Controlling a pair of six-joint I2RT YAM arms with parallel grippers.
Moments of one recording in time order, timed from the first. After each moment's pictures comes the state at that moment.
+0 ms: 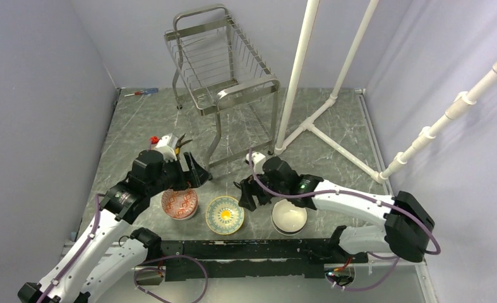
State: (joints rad) left arm -0.49 0.68 0.74 -0.58 0.16 -0.66; right arm 0.93 1.22 0.69 -0.13 -0.22 0.36
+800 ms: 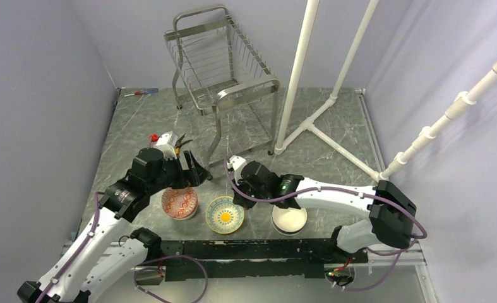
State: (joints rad) left arm -0.49 0.70 0.77 -0.60 0.13 -0.62; right arm 1.09 1.40 0.86 -0.20 -0.05 0.30
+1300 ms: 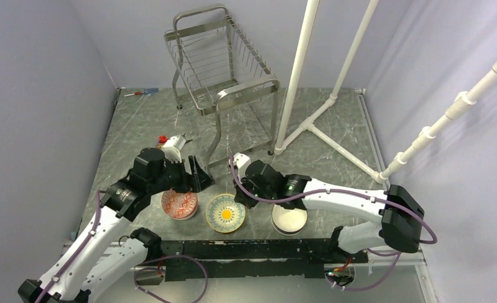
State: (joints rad) left arm -0.49 0.71 0.77 -0.60 0.27 -0.59; right arm 1.09 1.33 0.86 -0.22 -0.04 0.31
